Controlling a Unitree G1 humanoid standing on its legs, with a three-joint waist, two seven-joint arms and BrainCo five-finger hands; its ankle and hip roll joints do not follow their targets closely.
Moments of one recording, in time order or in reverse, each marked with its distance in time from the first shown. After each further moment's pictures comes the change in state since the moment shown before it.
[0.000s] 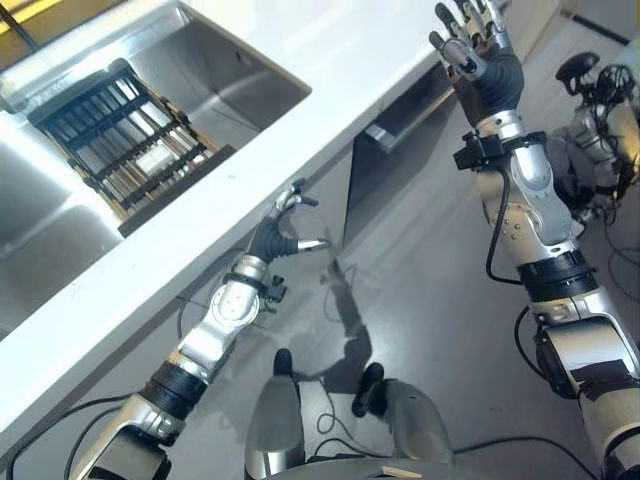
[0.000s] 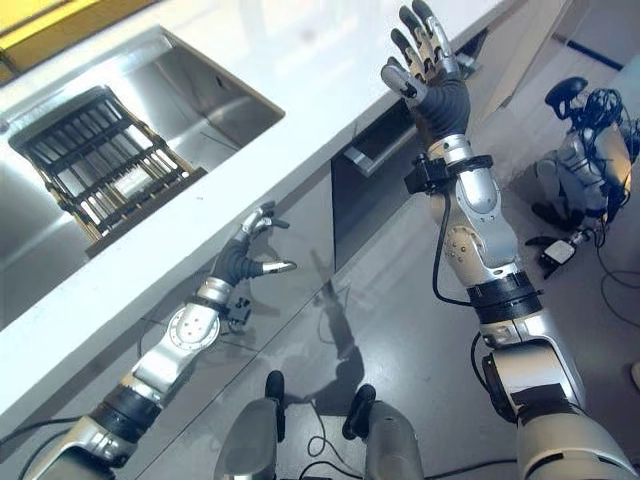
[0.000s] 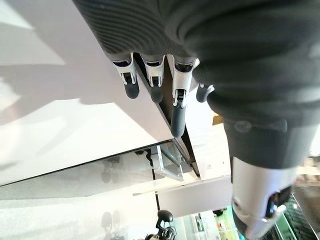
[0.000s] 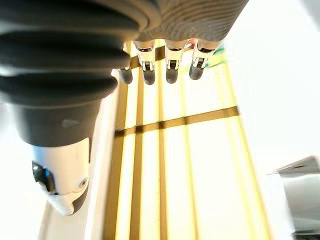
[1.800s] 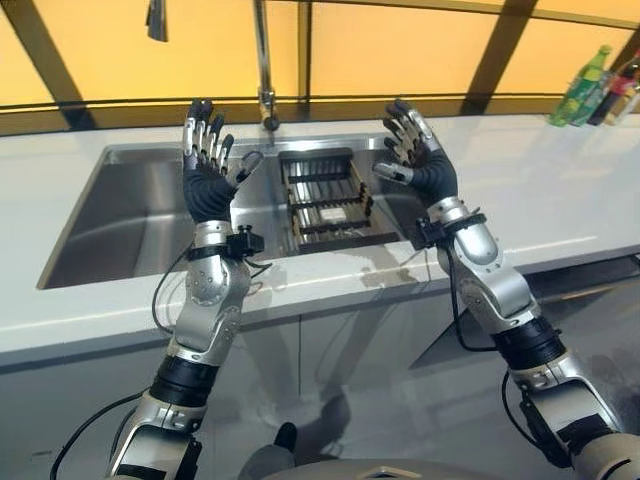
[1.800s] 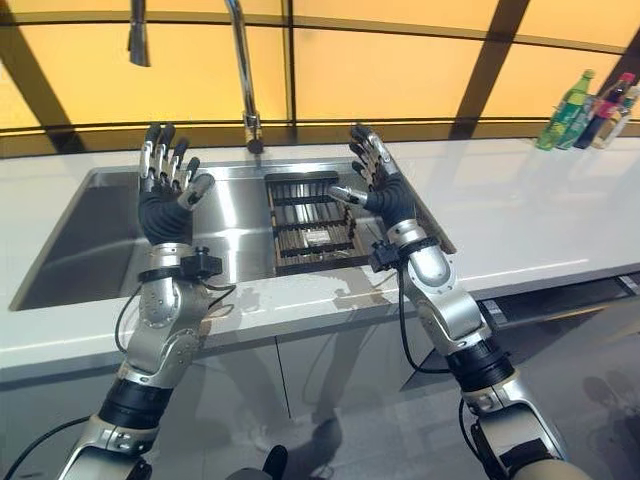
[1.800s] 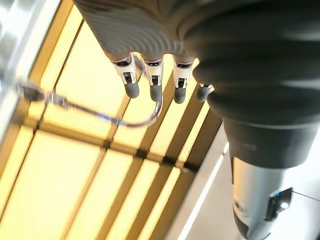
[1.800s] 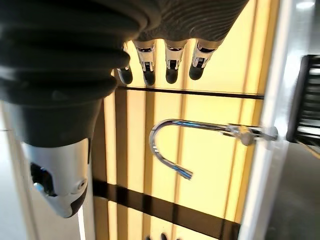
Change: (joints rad) left arm -0.097 -0.167 0.250 -0.143 -0.297 -0.116 0.194; right arm 0.321 0.109 0.084 -0.126 -0.297 0.079 -0.111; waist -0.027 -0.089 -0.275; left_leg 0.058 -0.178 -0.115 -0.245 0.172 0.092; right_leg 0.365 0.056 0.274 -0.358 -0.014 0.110
